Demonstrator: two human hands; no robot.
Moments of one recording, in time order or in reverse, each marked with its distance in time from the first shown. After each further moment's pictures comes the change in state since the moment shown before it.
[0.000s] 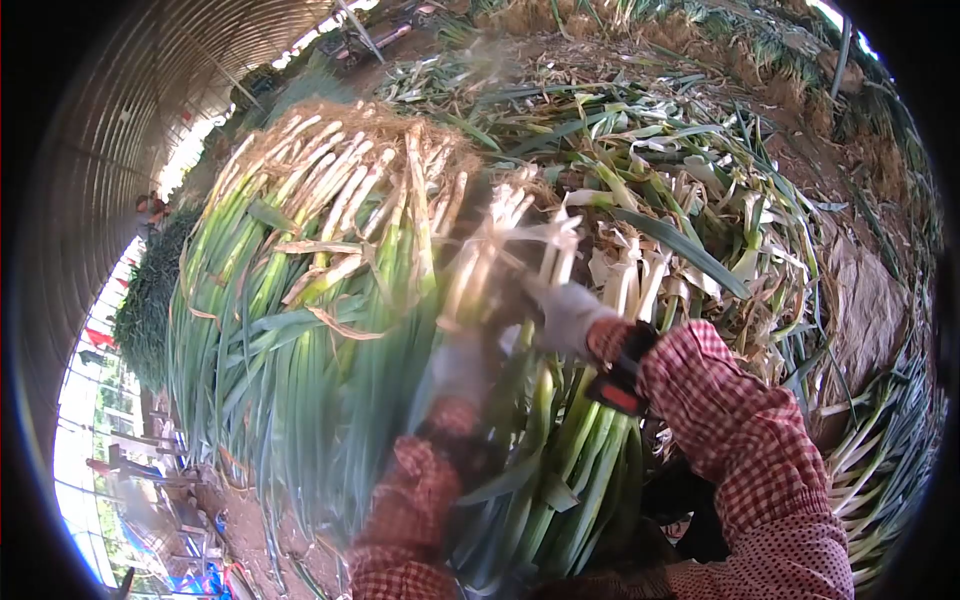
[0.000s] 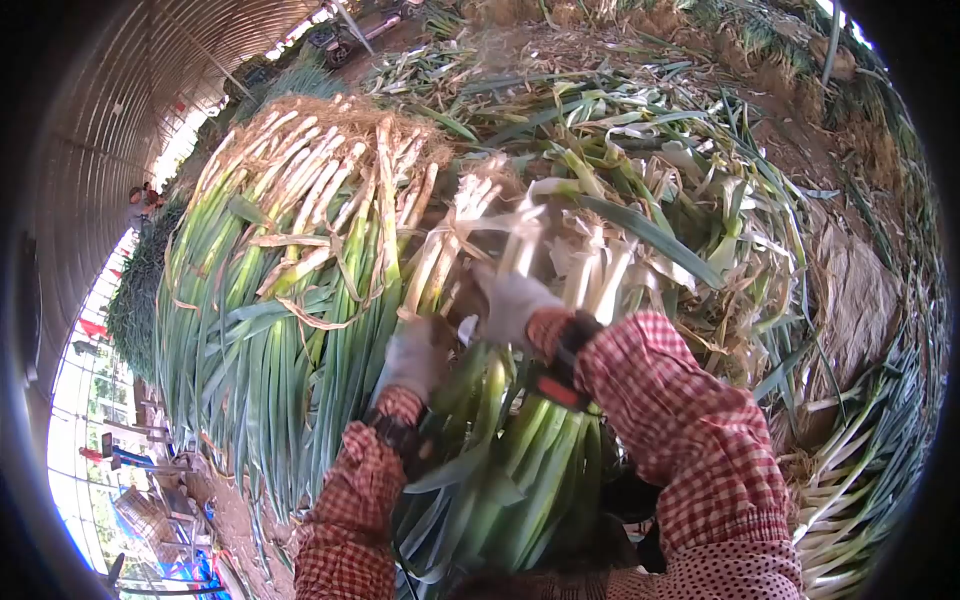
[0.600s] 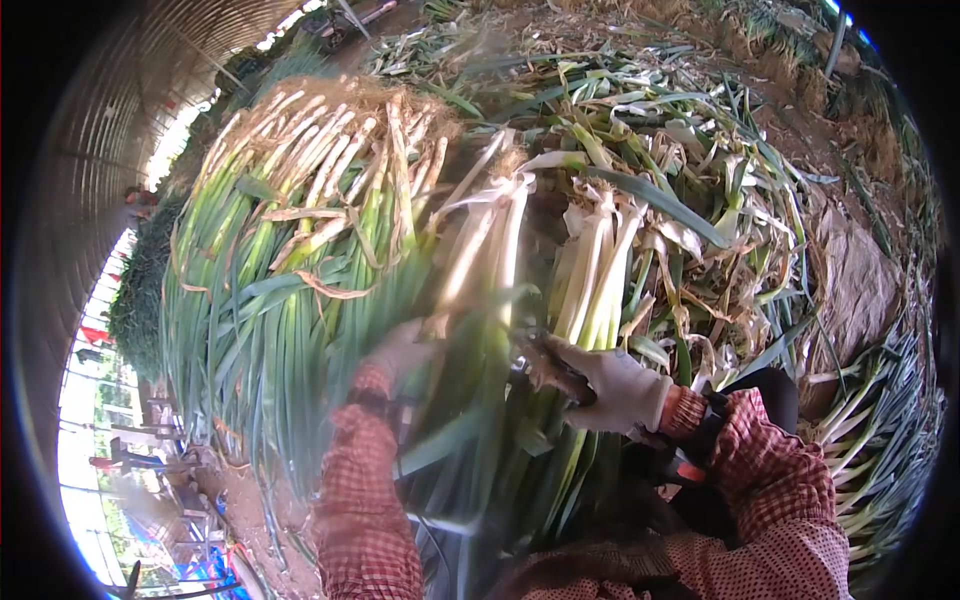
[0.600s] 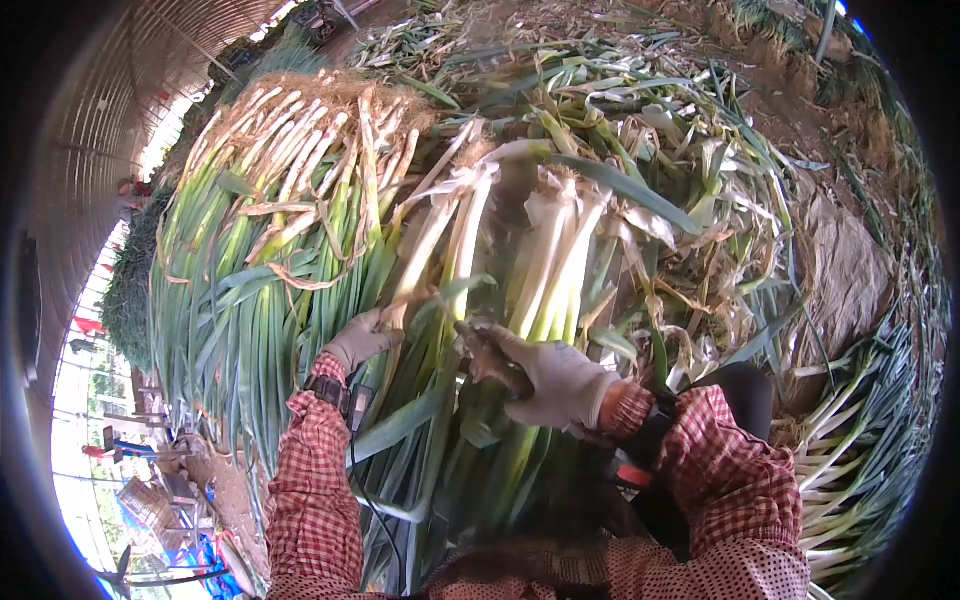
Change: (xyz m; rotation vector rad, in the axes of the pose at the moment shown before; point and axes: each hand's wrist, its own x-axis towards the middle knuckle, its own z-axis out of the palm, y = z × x) left_hand -0.003 -0.123 0.030 -0.418 -0.227 -0.069; right_hand -0.172 0.020 0.031 0.222 -0.094 -0.197
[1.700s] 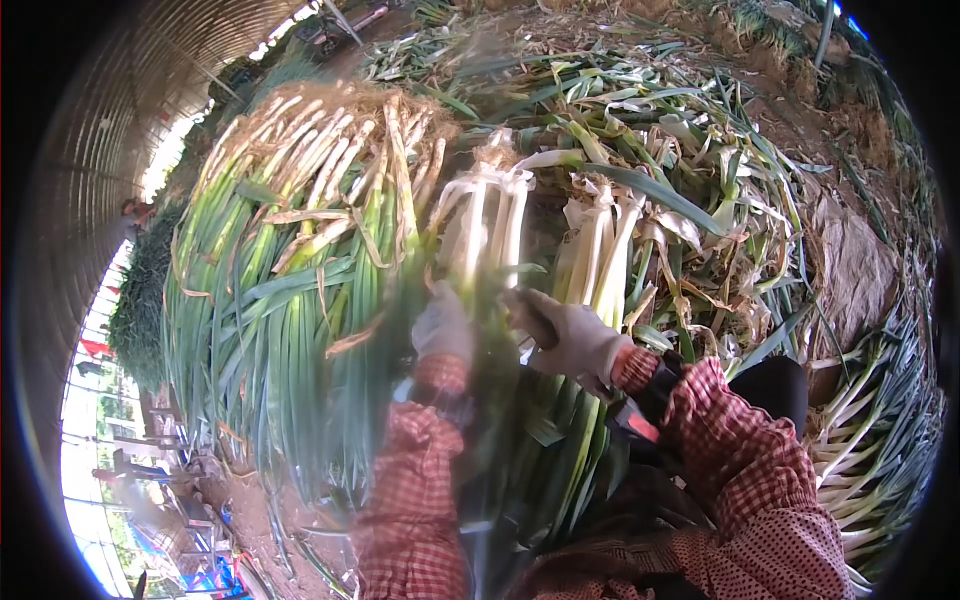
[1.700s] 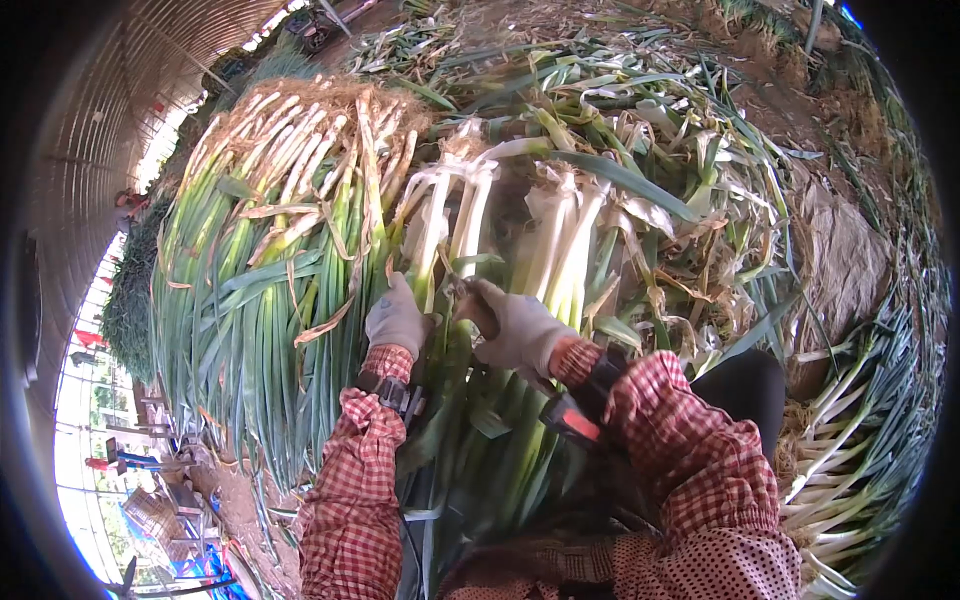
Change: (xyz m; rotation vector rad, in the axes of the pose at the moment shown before) left_hand -0.021 0.102 0.048 0.542 0.459 -0.043; right_hand 0.067 -0.002 0.015 0.028 0.179 0.165
